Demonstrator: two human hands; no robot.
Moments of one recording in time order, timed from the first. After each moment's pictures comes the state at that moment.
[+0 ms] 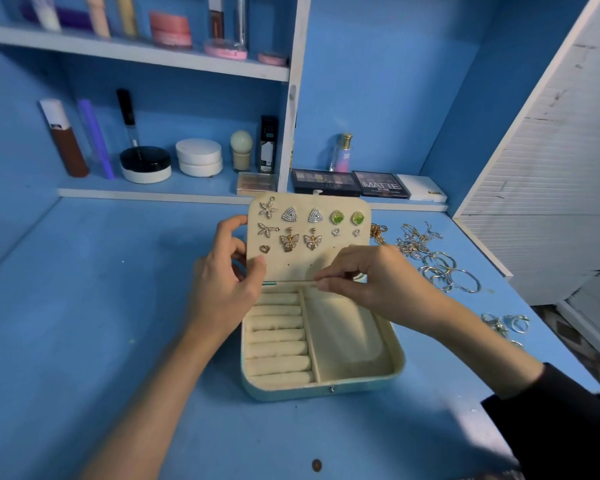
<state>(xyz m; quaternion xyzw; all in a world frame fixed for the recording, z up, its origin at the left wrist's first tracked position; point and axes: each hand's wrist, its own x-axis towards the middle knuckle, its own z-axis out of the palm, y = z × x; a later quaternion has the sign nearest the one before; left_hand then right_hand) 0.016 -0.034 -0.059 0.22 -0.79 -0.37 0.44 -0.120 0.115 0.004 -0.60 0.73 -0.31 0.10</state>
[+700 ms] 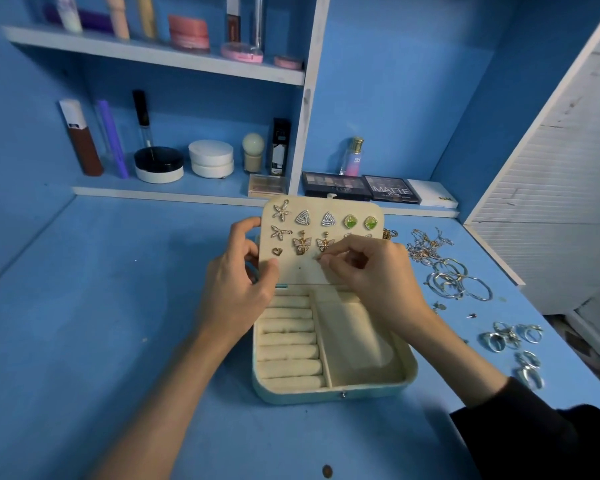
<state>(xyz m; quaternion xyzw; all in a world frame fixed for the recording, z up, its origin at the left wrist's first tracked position) 0.015 -0.033 -0.059 0.21 -0.79 -0.36 0.45 -0.114 0.090 -0.014 -0.45 0.79 -0.42 0.01</state>
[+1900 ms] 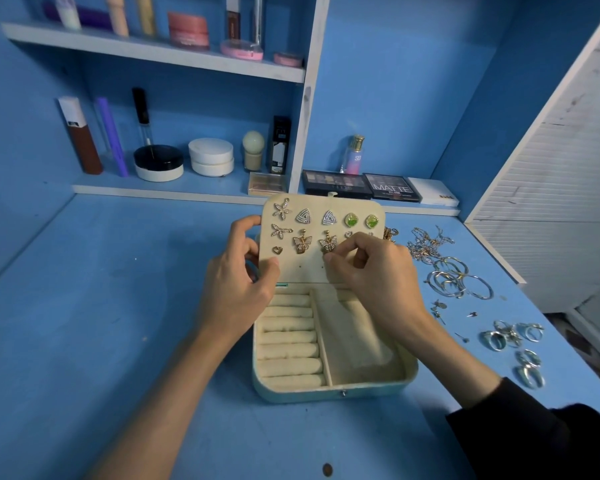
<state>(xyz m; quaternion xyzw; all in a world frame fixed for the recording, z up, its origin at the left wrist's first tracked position) 0.016 -0.033 -0.057 0.20 -0.80 -0.36 0.44 -0.108 0.091 -0.013 -0.40 0.83 -0.38 -0.02</state>
